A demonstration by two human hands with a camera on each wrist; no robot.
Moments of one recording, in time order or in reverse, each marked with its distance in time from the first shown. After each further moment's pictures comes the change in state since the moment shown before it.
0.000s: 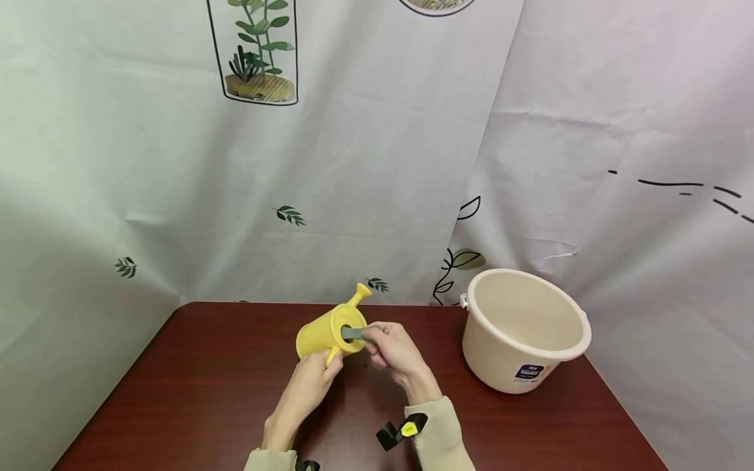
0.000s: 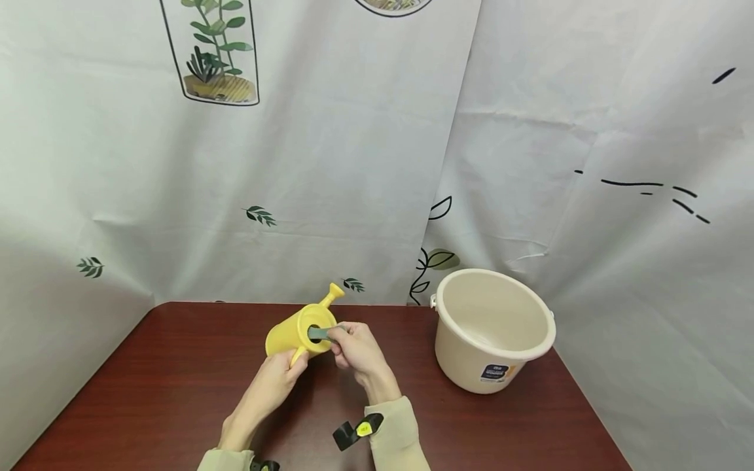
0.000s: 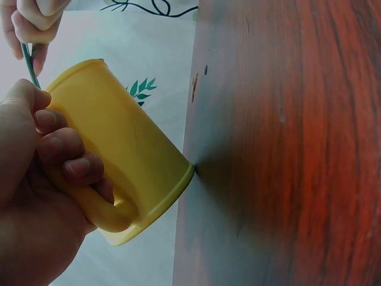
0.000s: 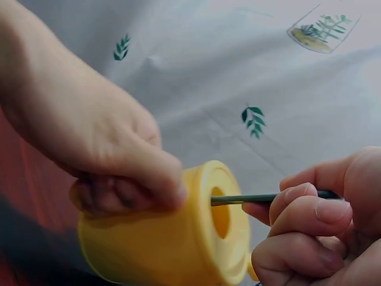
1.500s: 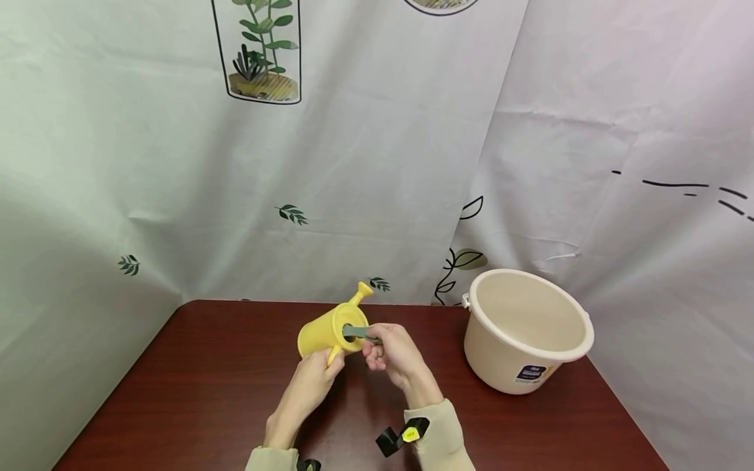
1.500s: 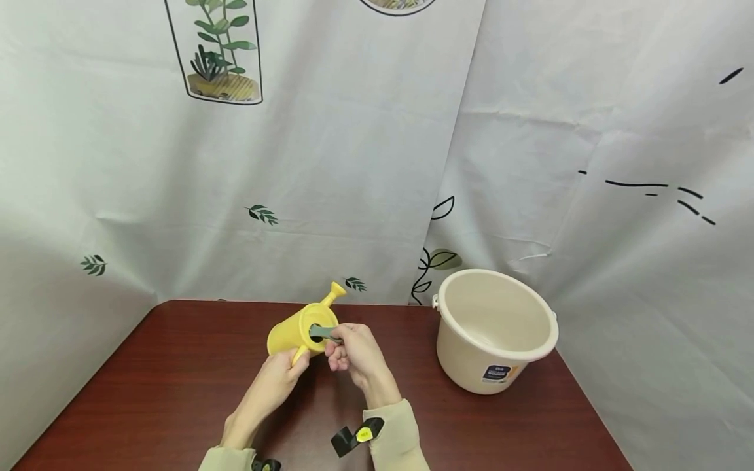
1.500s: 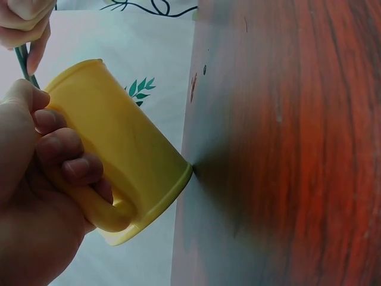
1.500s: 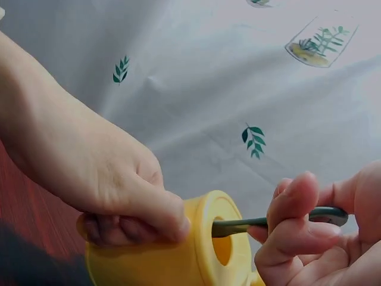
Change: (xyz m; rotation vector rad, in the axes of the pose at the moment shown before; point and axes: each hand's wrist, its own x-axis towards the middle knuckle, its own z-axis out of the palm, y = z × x) left_hand 0.000 0.002 -0.001 -0.031 -0.006 -0.036; right_hand -0.006 -0.008 0.009 0.104 0.039 0.070
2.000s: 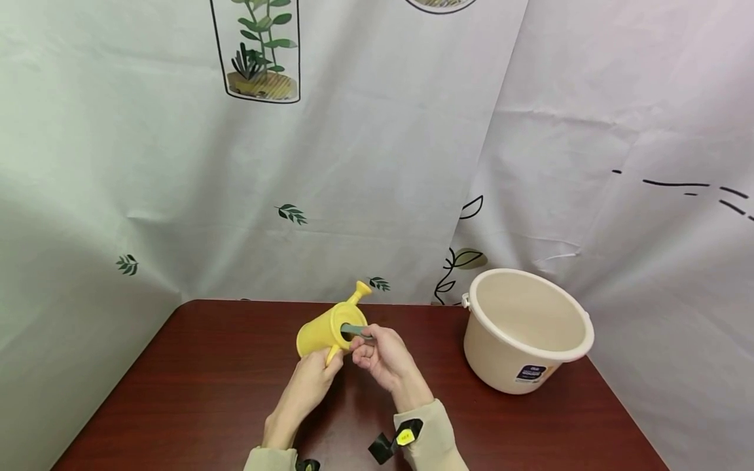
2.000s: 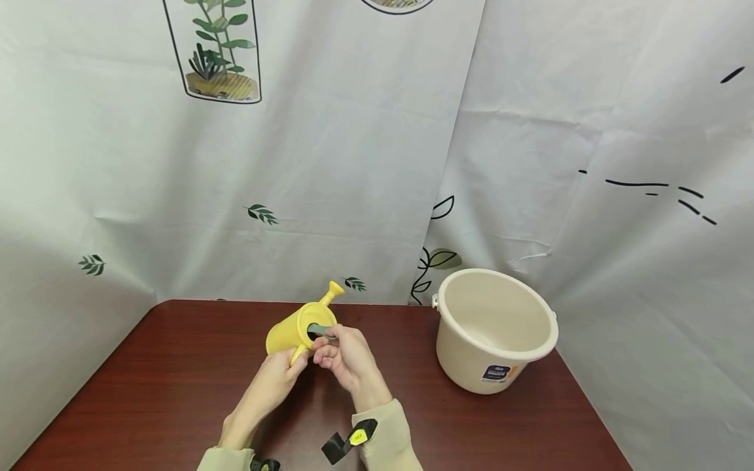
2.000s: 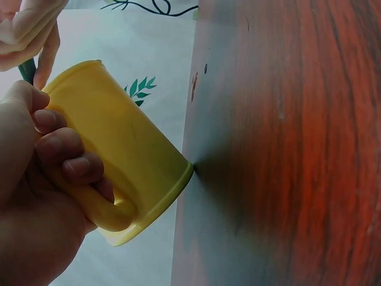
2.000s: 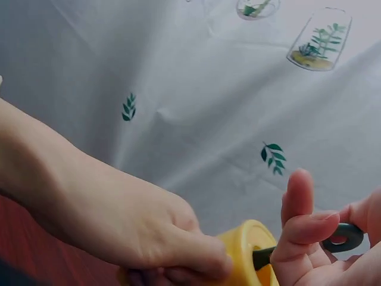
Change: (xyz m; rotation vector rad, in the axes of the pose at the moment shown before) left_hand 0.001 -0.001 0.000 -0.008 0.007 -0.020; right_hand 0.003 0.008 0.012 0.317 -0.049 0.053
